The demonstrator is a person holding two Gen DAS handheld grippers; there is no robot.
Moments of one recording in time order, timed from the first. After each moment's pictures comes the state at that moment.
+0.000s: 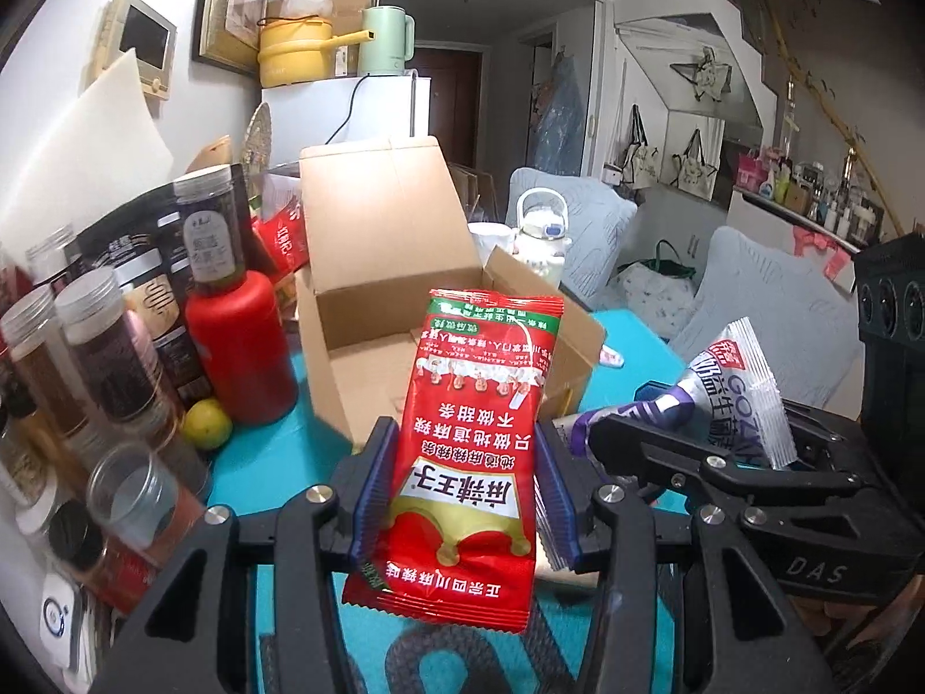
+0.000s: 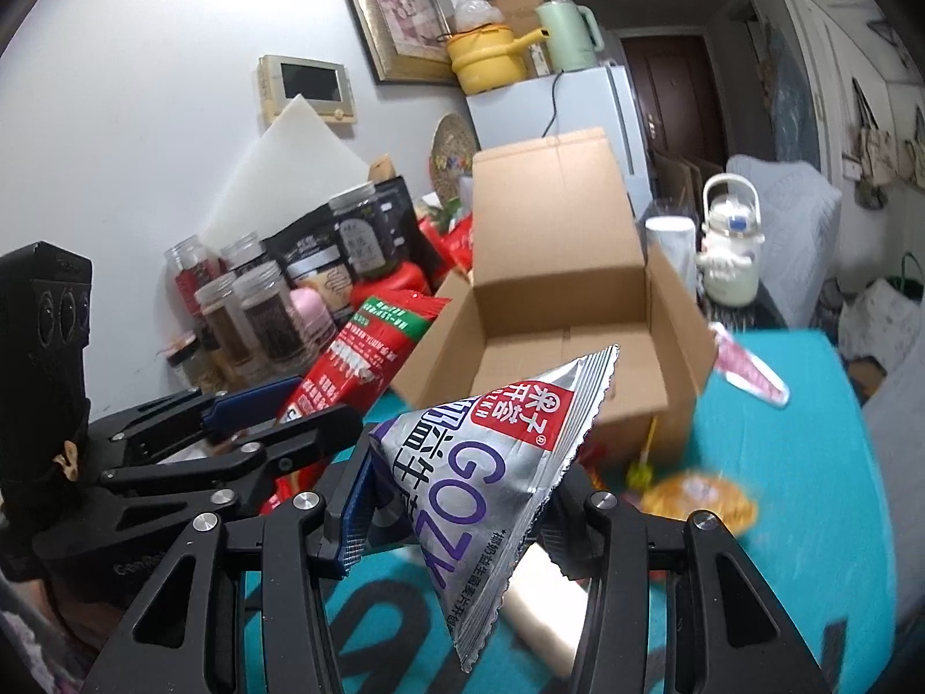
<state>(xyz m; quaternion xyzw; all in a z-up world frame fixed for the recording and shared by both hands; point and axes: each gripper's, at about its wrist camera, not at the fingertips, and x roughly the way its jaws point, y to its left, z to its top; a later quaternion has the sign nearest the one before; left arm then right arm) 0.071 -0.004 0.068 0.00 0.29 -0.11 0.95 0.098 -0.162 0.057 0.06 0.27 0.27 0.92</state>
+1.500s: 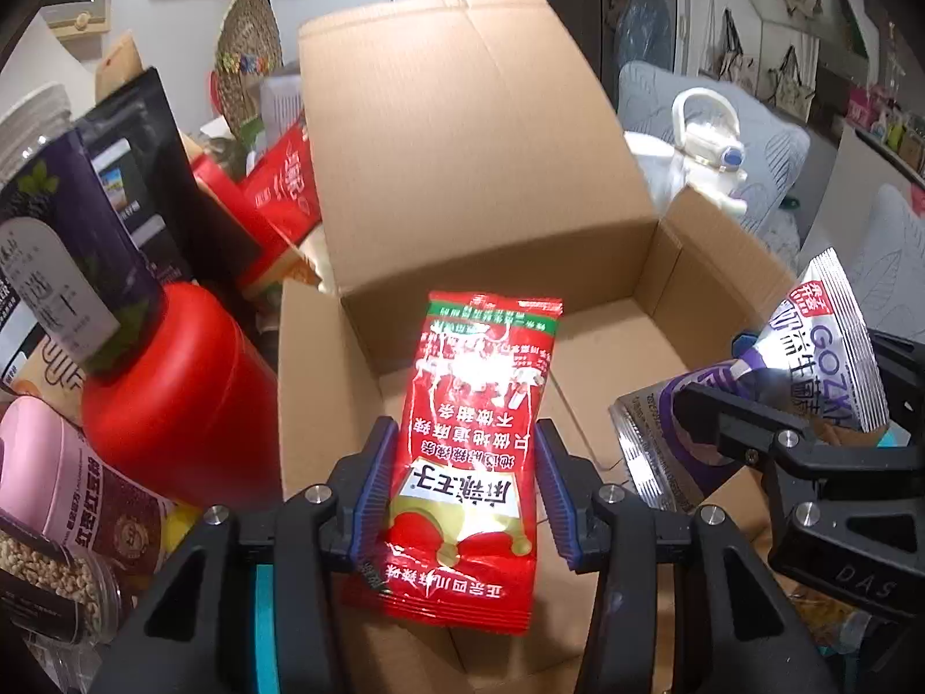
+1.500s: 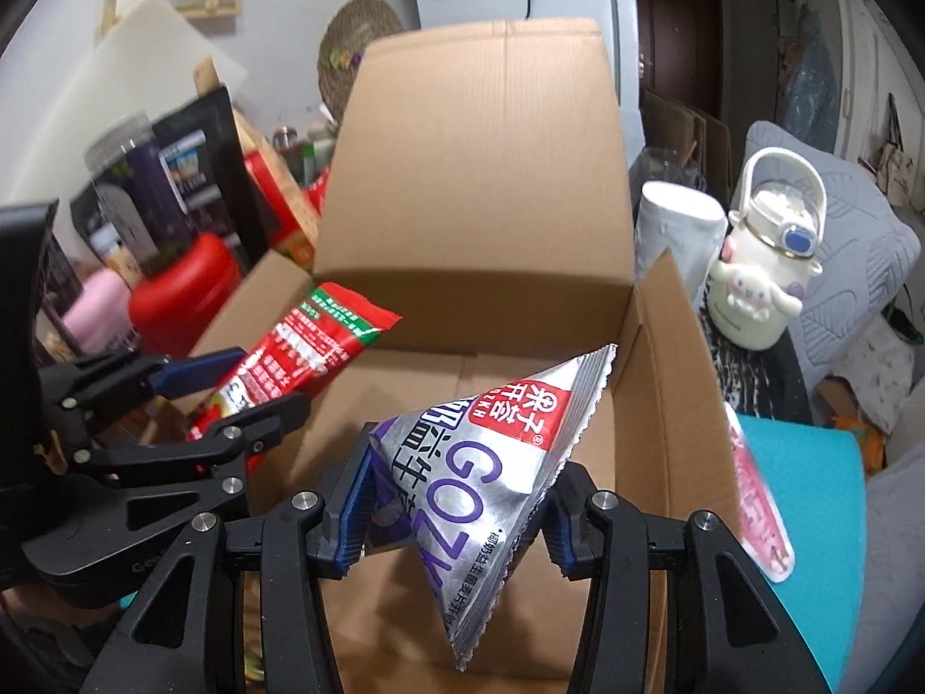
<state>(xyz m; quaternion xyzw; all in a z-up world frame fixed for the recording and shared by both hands) 0.303 0.002 -0.006 0.05 0.42 -0.01 0.91 0.327 -0.129 0.003 -0.04 0.40 0.22 0.89</state>
